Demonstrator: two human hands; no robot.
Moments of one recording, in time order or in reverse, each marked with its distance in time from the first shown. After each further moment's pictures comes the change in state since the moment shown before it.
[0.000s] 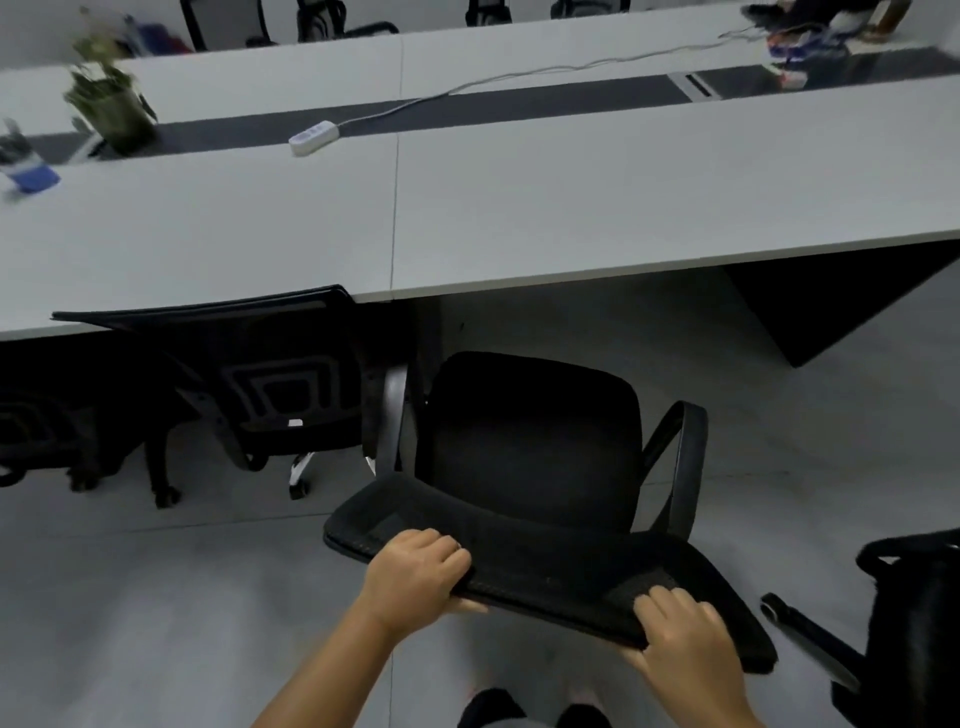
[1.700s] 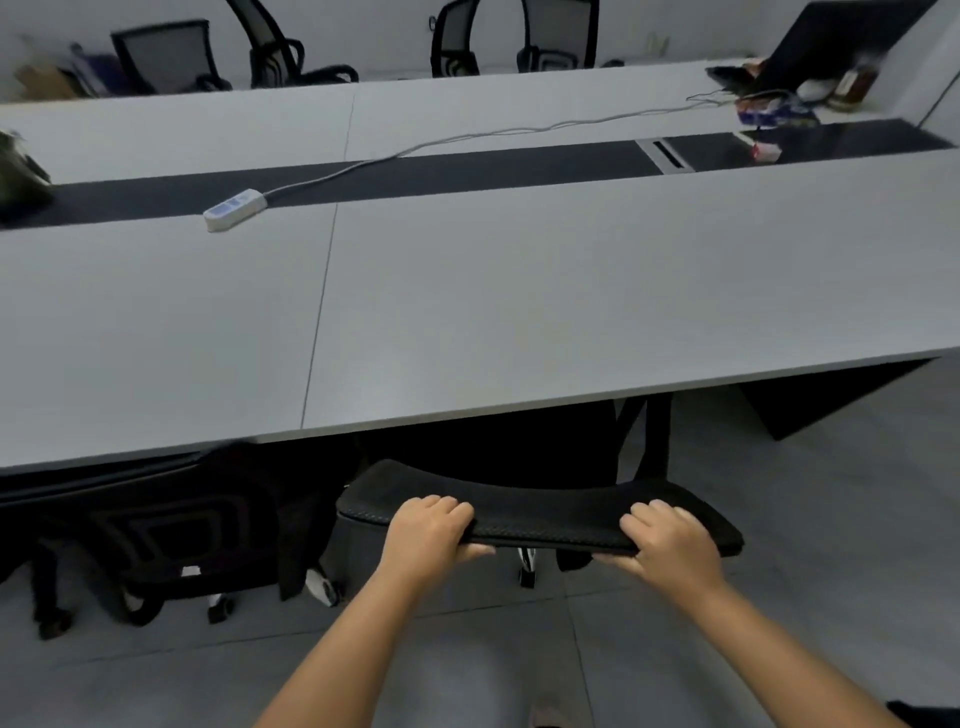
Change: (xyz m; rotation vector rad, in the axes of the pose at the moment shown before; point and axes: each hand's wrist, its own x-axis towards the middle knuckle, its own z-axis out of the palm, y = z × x) left_hand 0.263 -0.115 0.101 0.052 -0.083 -0.204; right_hand 0.286 0.169 0.097 -0.078 0.094 -0.221
